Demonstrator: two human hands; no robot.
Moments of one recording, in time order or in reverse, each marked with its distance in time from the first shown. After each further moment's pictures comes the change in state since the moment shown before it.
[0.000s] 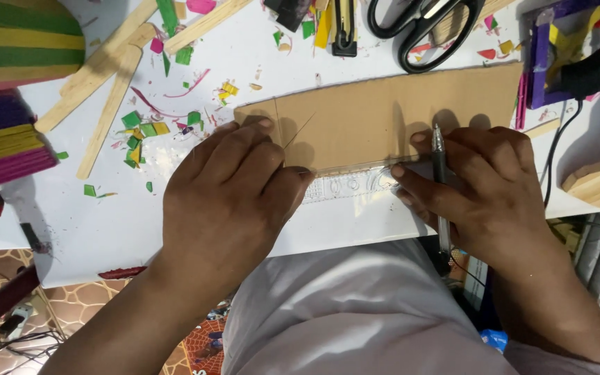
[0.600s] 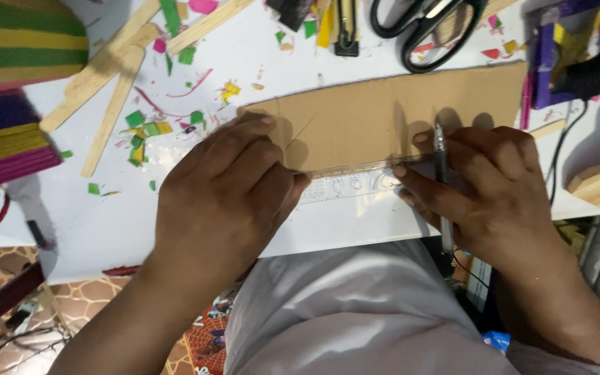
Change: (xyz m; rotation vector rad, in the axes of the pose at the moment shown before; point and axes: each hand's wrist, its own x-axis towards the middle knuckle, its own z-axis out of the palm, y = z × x) left_hand -0.002 -0.006 -0.007 -0.019 -0.067 -0.036; right_hand 0.002 0.001 -0.001 -0.020 0.001 -0.033
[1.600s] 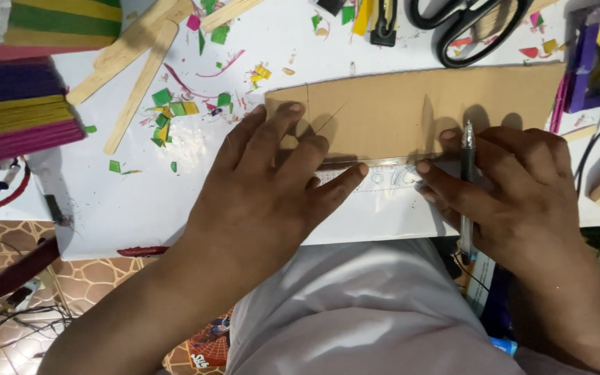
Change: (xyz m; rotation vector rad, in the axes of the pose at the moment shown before) left_hand -0.010 0.008 0.002 -0.009 -0.049 0.076; right_hand 0.003 -0.003 -0.005 -0.042 -0.025 -0.009
